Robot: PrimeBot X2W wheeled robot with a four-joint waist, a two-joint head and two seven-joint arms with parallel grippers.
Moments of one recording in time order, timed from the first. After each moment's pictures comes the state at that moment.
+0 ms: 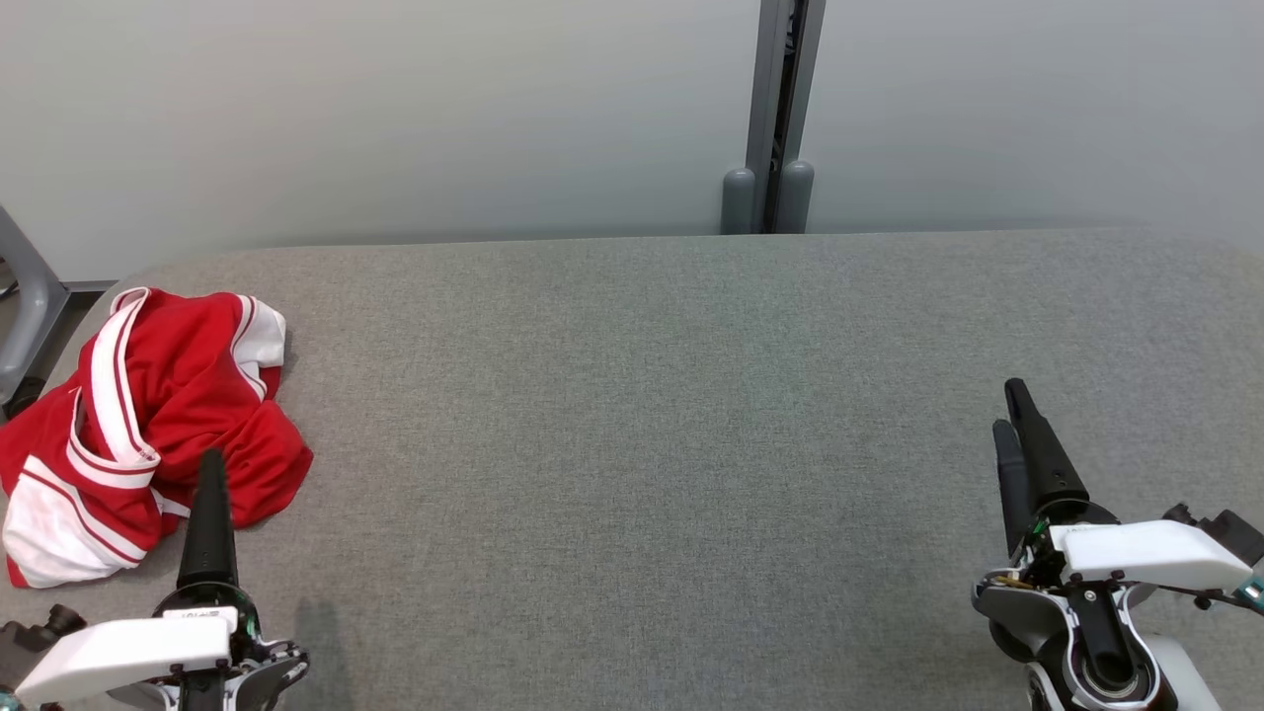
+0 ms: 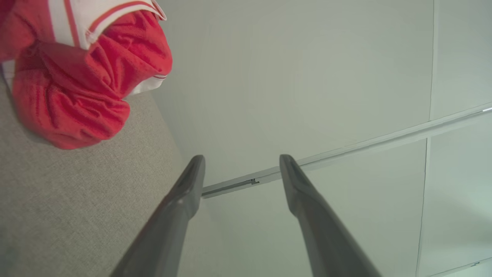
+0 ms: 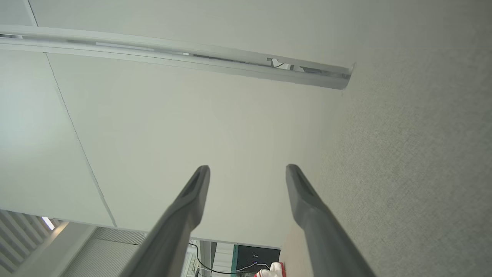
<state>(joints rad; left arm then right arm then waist) -0.05 0.03 0.16 0.19 -1.39 -0.13 0.00 -0.20 -0.04 0.09 0.28 1.55 0.13 -0.07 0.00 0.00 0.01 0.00</state>
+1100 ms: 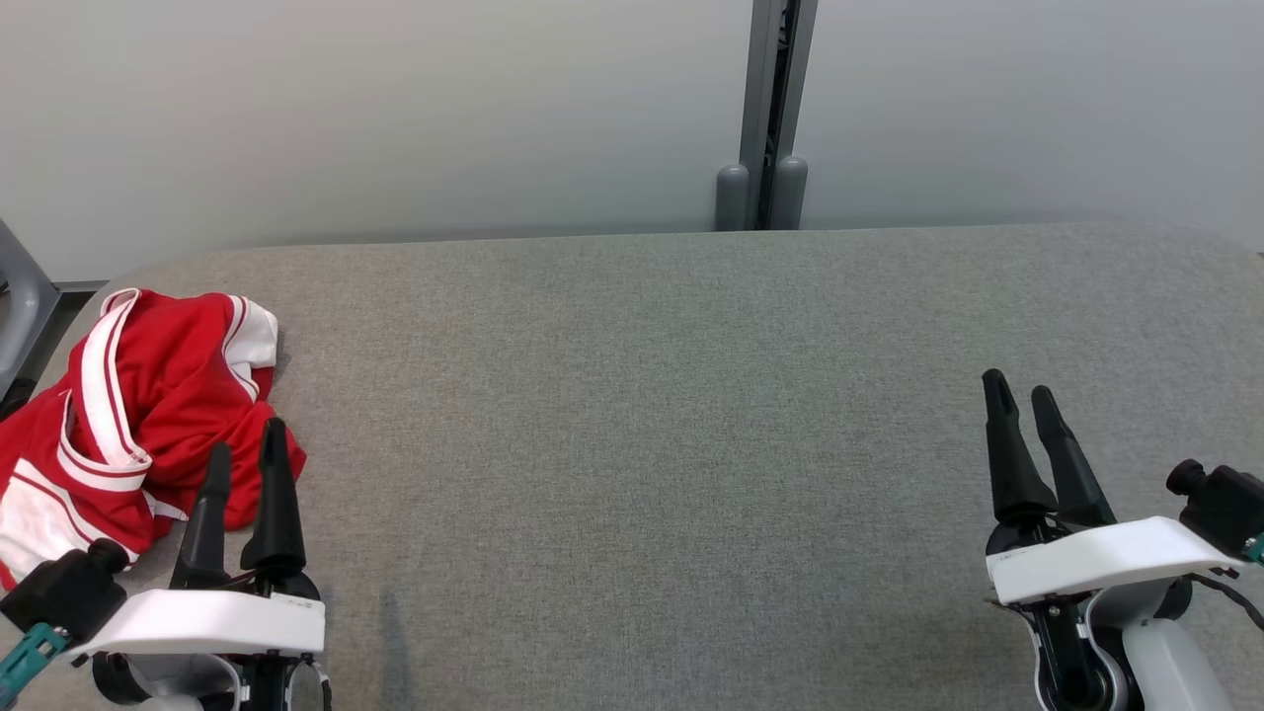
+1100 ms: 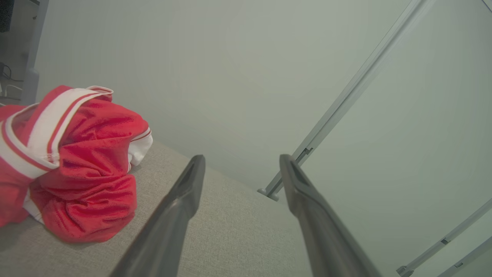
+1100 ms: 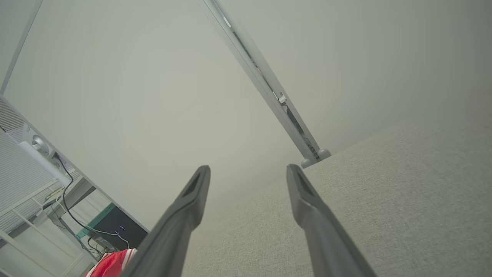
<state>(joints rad) -0.07 0.04 0.12 0.15 -0.71 -0.12 -0.11 -0.18 -0.04 0.08 0.21 0.77 0.13 -0.15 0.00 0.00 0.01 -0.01</state>
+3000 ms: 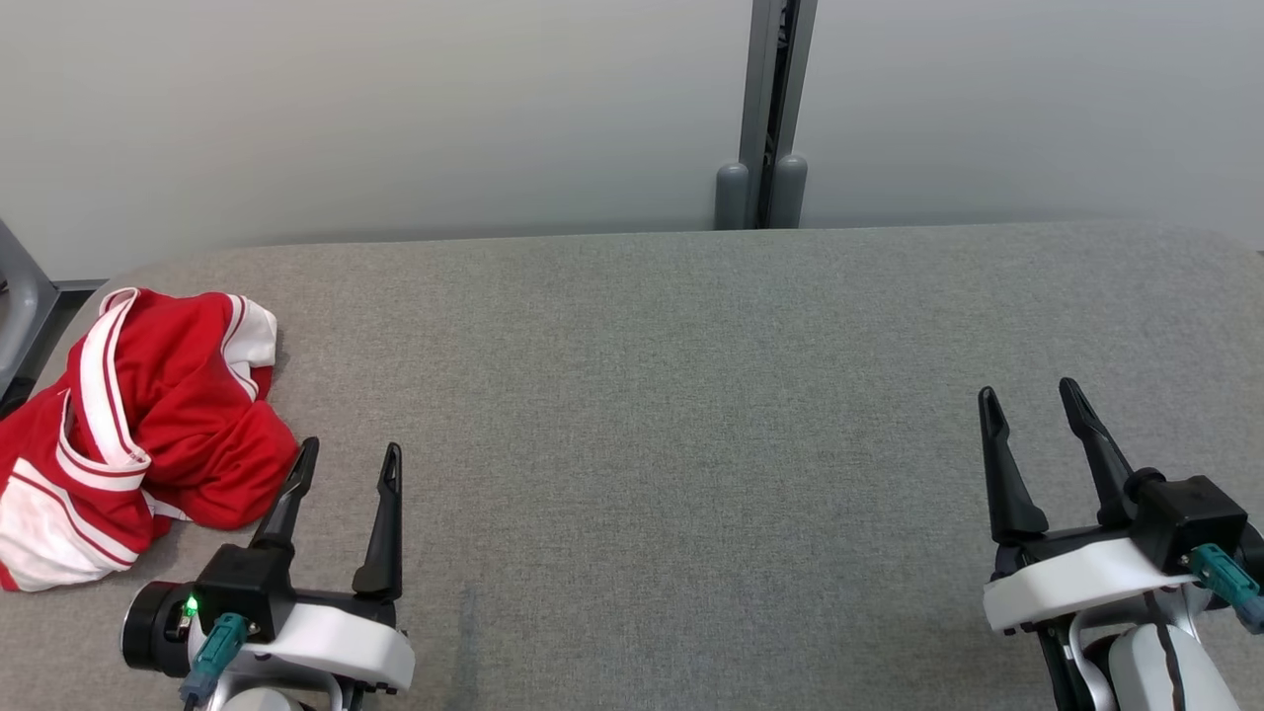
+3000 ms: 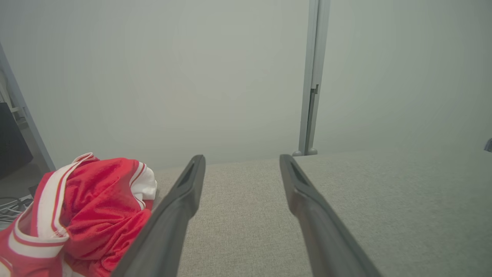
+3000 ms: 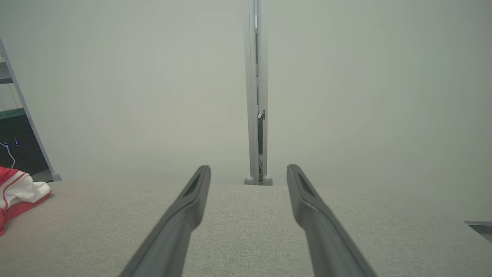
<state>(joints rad) -0.07 0.05 -0.01 0.23 -0.08 -0.07 -0.26 -0.17 -0.04 0.01 0.25 0.13 0.13 -0.26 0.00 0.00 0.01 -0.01</state>
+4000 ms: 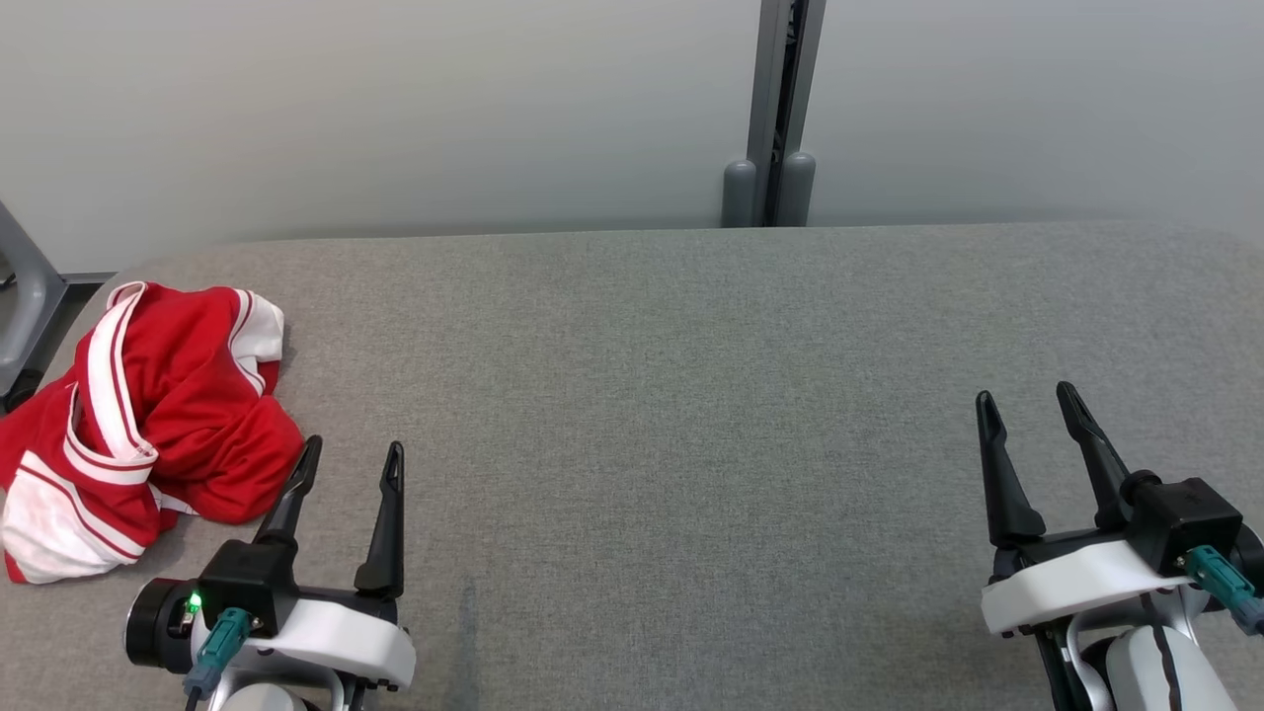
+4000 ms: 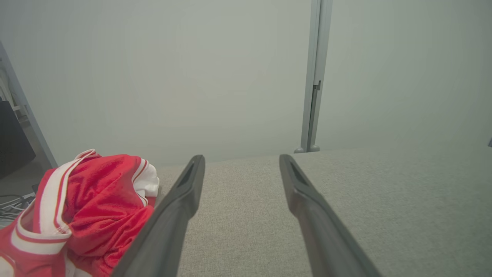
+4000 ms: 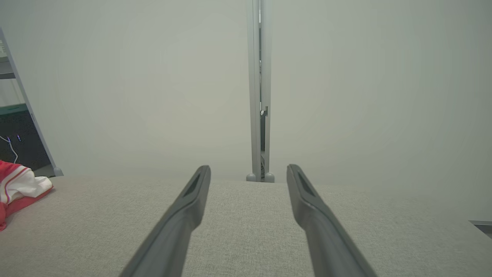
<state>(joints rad) -0.09 0.05 -0.01 0.25 -0.07 -0.07 -0.26 -0.17 -0.05 0.02 0.26 0.12 0.13 -0.26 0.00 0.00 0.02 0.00</state>
